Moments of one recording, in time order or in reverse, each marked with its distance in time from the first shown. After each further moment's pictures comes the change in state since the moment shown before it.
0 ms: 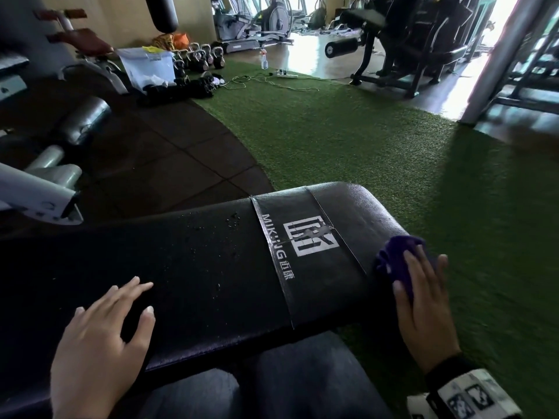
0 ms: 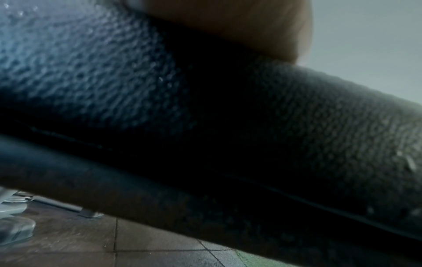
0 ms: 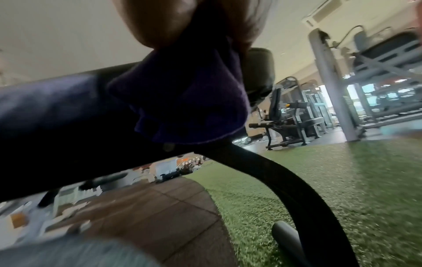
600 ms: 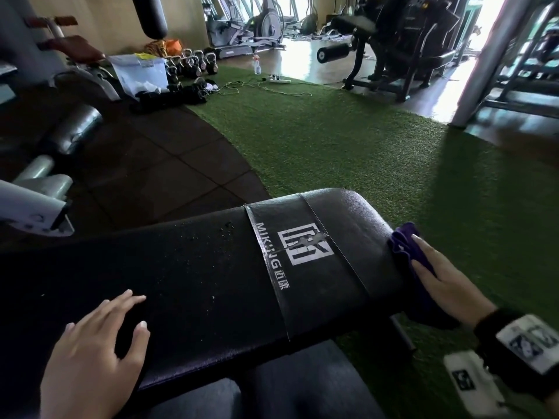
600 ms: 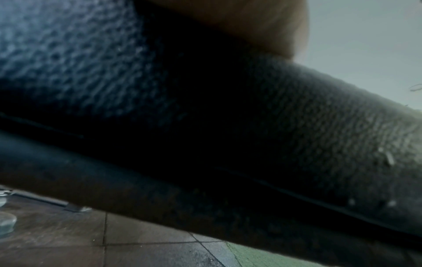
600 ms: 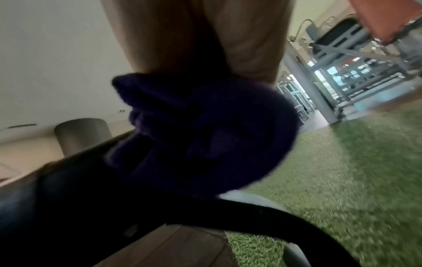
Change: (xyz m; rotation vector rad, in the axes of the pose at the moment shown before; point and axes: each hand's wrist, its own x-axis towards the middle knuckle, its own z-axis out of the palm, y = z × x) left_hand 0.006 0.000 0.001 0.002 0.005 0.009; right_hand 0.064 0.037 -0.042 0.193 -0.366 0.326
